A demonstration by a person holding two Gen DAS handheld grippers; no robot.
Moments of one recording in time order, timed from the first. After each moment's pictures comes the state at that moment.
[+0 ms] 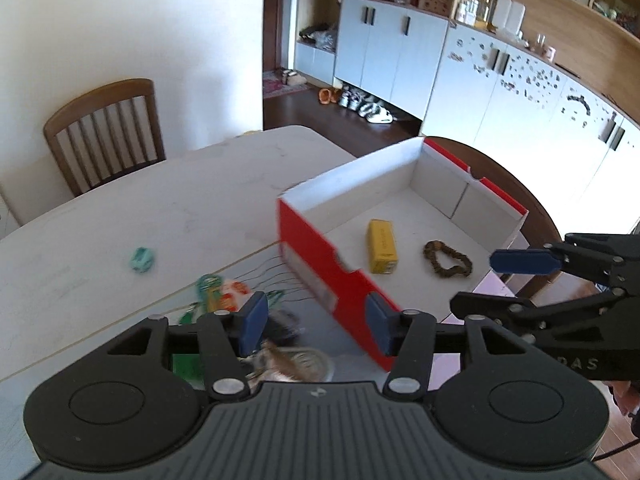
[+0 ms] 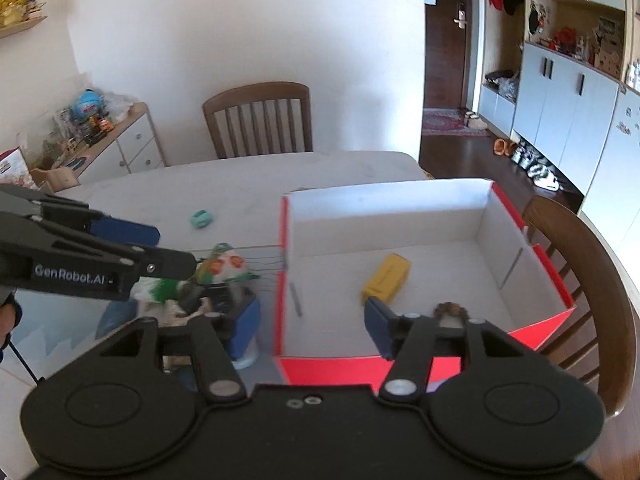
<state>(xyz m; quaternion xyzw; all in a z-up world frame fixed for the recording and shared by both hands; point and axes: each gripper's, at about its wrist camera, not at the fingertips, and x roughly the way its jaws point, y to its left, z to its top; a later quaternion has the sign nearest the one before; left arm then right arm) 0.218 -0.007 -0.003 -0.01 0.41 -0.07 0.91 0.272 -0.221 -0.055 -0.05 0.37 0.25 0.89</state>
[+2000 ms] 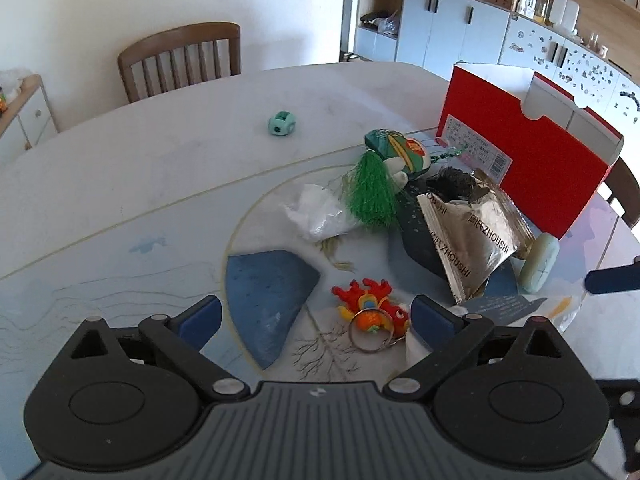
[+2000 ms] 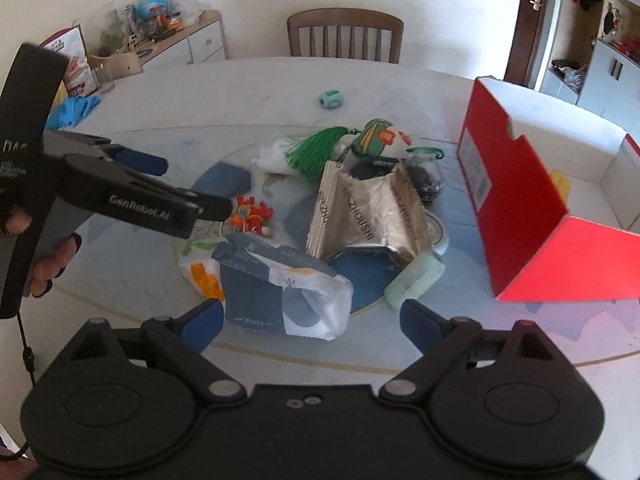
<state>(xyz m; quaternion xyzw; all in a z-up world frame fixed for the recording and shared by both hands) 0.137 0.140 -0.136 -0.02 0.42 0.00 0.91 0.176 -0.088 -0.152 -0.12 0.42 0.31 0.84</state>
